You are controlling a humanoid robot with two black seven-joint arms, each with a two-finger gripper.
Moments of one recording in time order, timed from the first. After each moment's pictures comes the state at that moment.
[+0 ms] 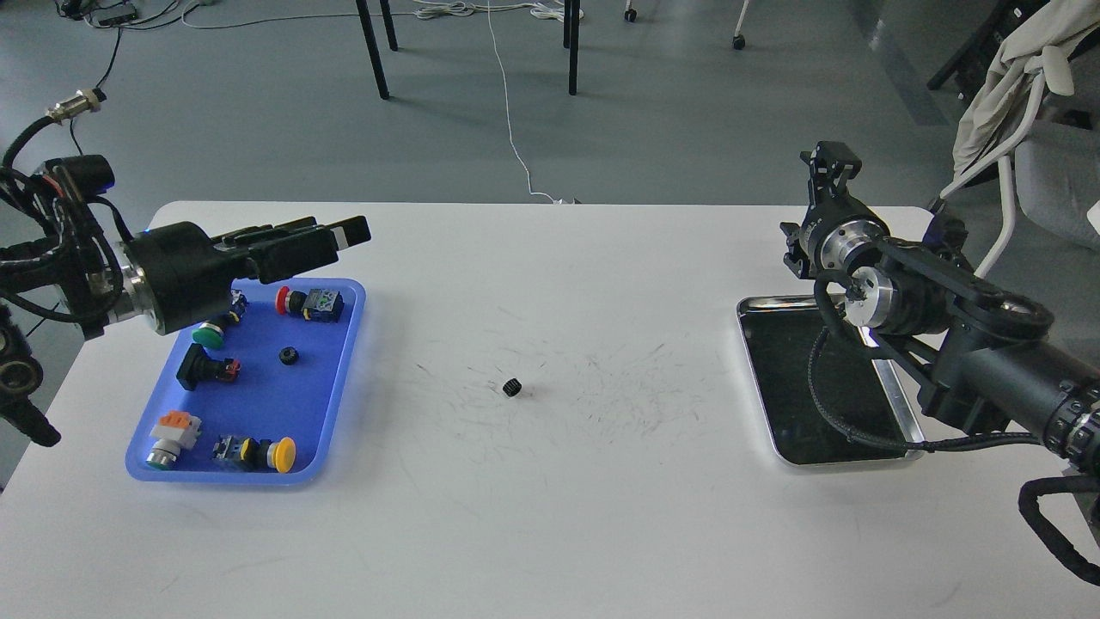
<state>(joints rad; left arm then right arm) -0.93 1.08 -0.20 -1.62 1.24 -0.03 -0.31 0.93 -0.30 0.38 0.71 -0.06 -0.26 0.08</state>
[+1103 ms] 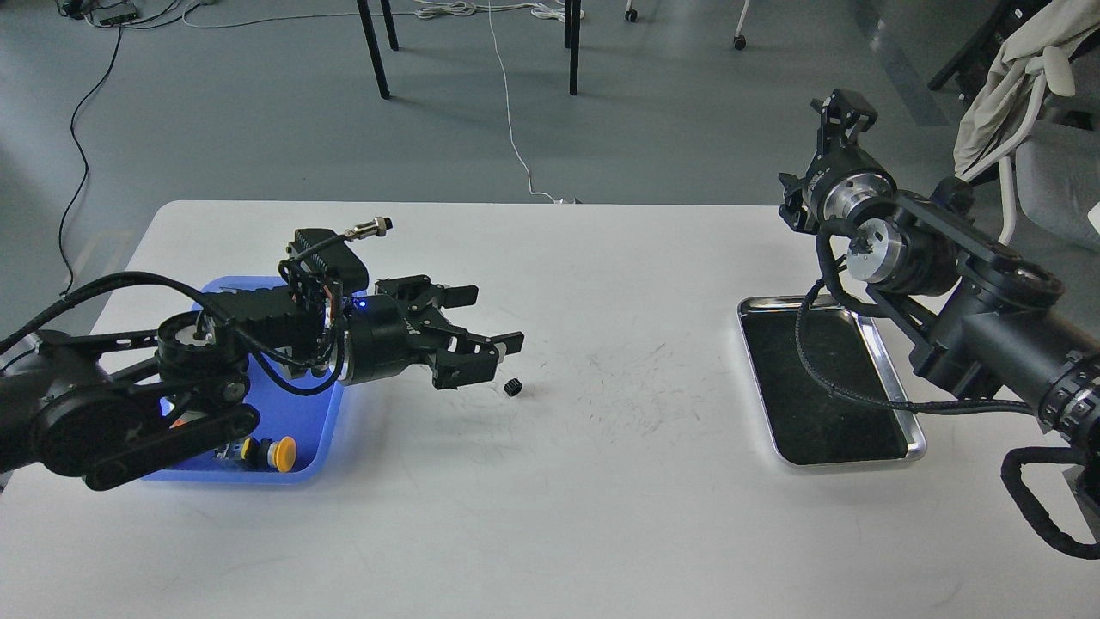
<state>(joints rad) -0.92 0.57 -0.11 -1.33 1.72 0.02 -0.30 0.98 -0.28 0.52 0.70 -0.06 -0.26 0.06</state>
